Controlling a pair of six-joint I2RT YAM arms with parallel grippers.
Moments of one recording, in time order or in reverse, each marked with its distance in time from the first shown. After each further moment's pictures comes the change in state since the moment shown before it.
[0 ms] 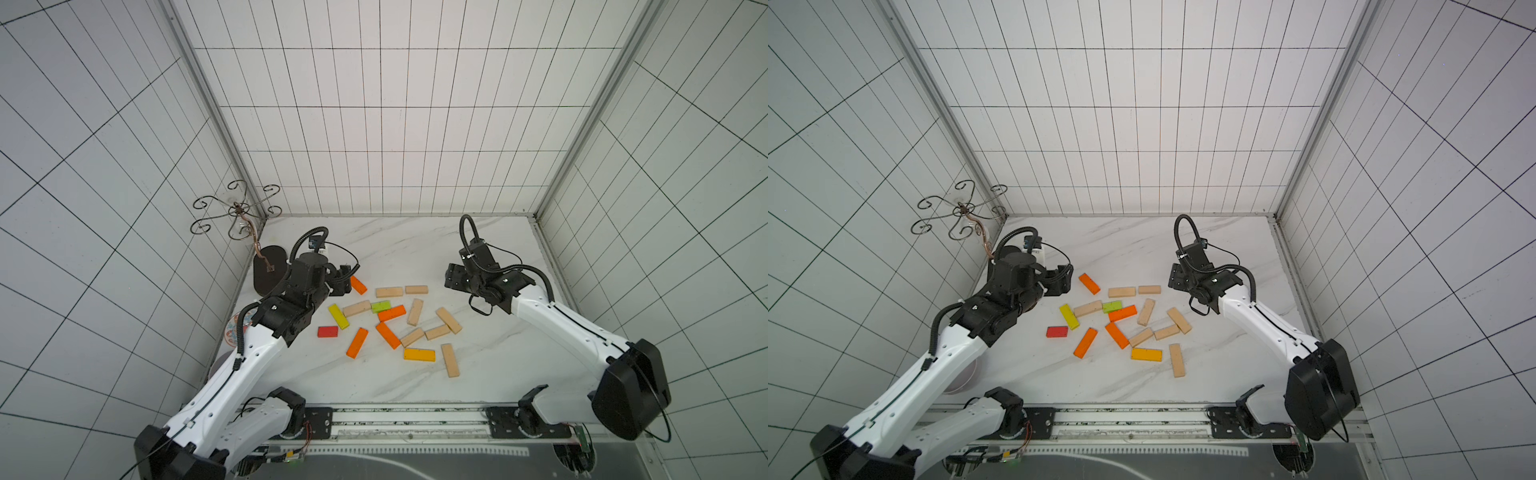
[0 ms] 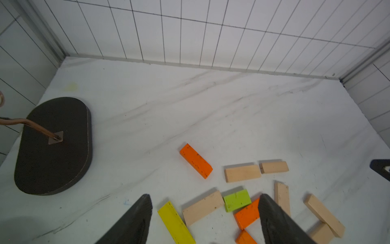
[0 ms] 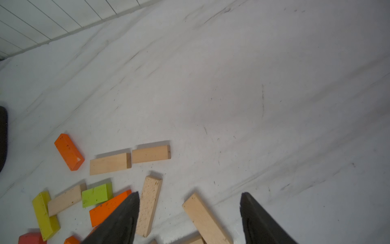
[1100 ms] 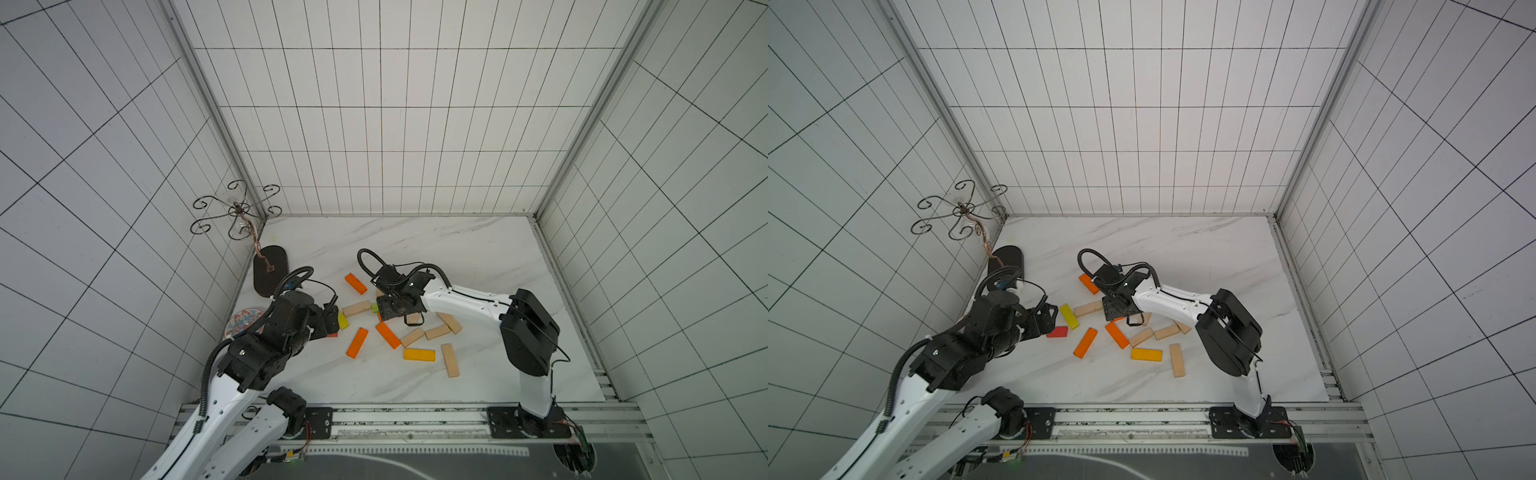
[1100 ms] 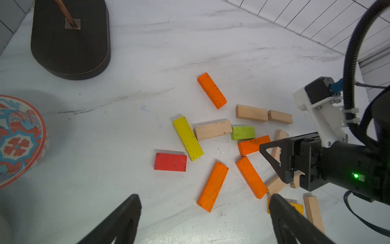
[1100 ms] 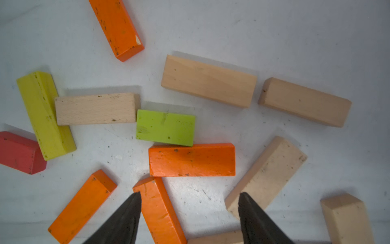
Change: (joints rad) left arm -0.040 -0.294 -0.084 -0.409 -0.023 -0.286; right arm 0.380 0.613 0.478 -0.173 -0.026 -0.032
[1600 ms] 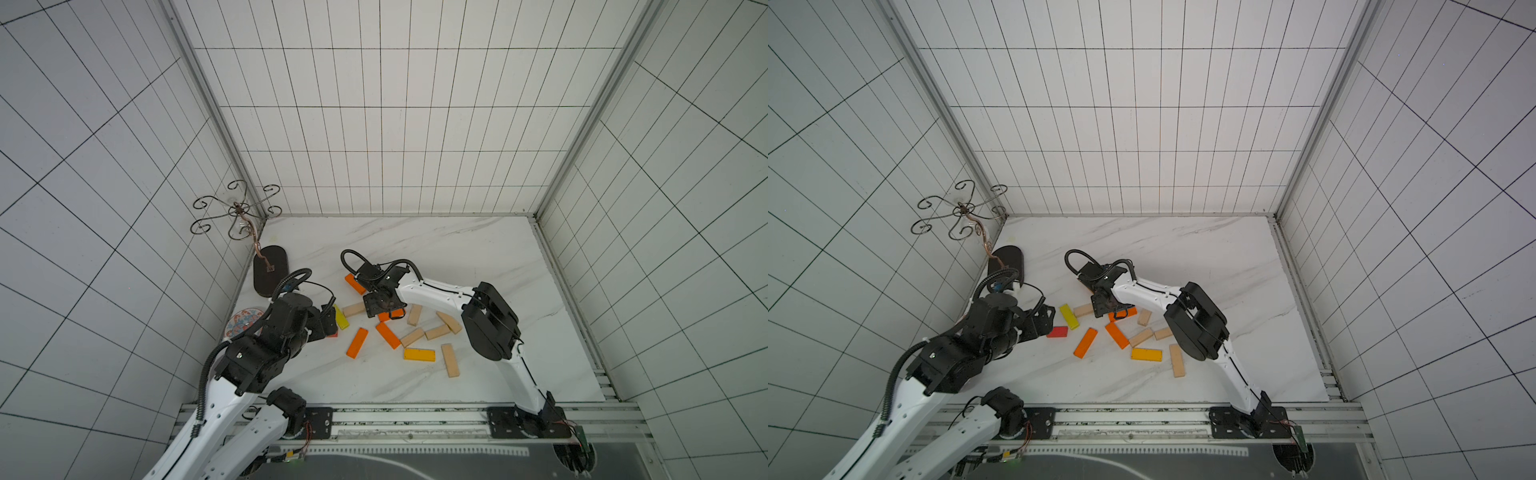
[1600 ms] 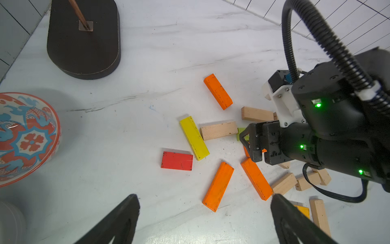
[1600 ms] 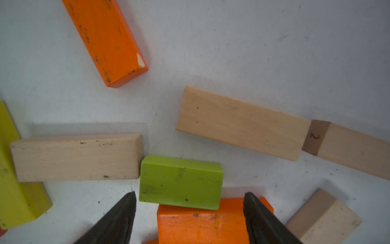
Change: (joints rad) left arm 0.000 -0.017 0.000 -0.023 -0.026 -0.003; right arm -0.005 0.259 0.276 -0.114 0.019 -0.017
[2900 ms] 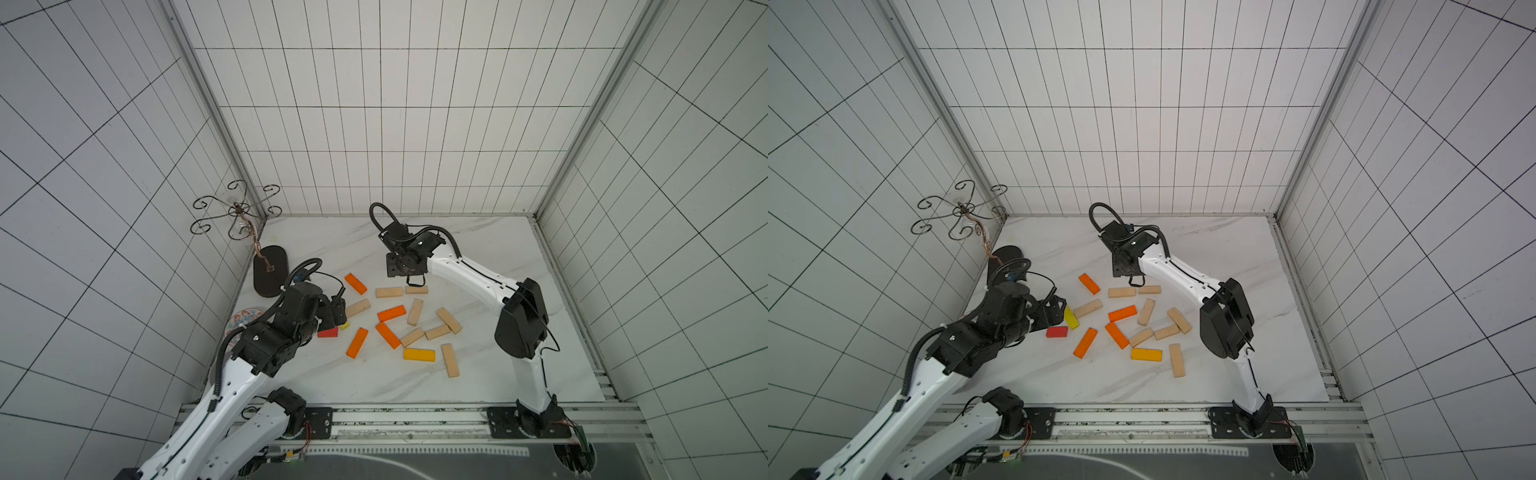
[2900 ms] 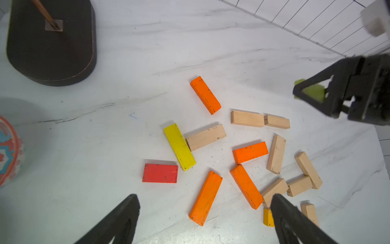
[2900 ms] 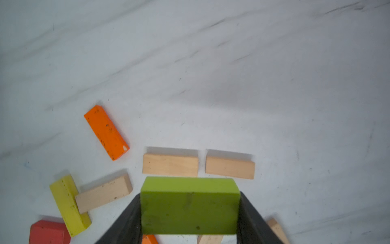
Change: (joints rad) left arm 0.000 0.146 -0.003 0.152 0.058 0.008; right arm -0.201 -0.175 0.132 -0.103 0.079 0.022
